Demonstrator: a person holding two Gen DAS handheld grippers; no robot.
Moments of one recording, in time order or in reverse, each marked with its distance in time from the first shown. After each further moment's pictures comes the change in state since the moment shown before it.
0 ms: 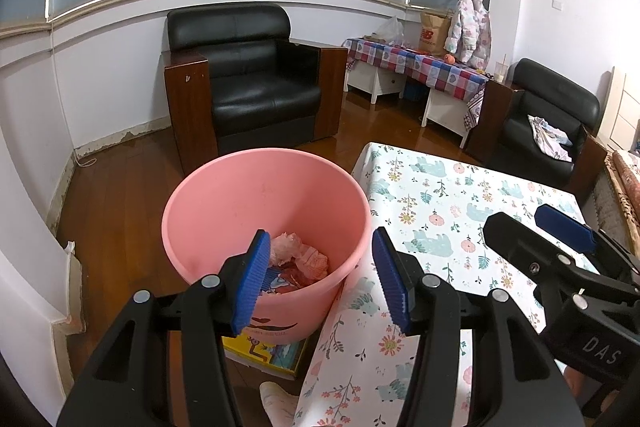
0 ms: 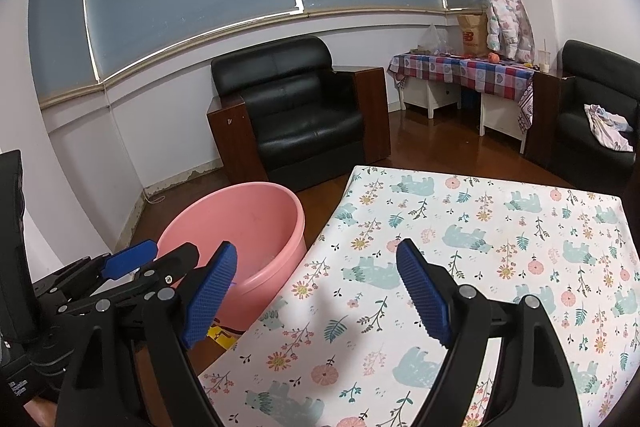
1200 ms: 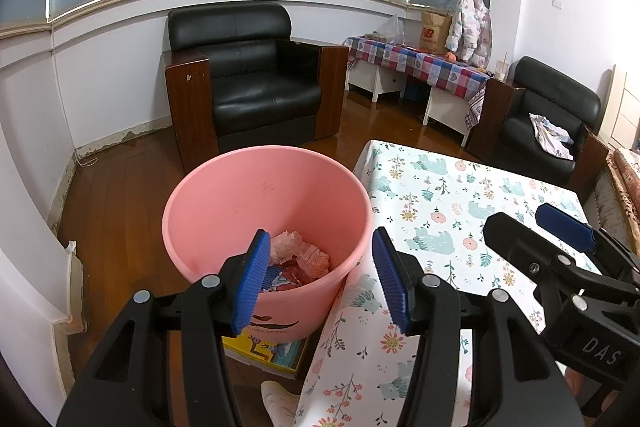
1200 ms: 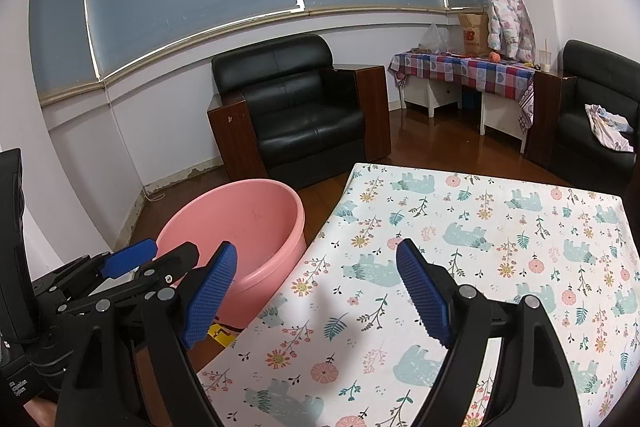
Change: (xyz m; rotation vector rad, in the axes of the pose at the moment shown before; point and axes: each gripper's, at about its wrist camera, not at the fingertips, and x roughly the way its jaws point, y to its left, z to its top) left arm -0.002 0.000 -0.002 0.001 0.001 0.001; right arm 0.000 0.001 -0.001 -0.001 0.003 0.001
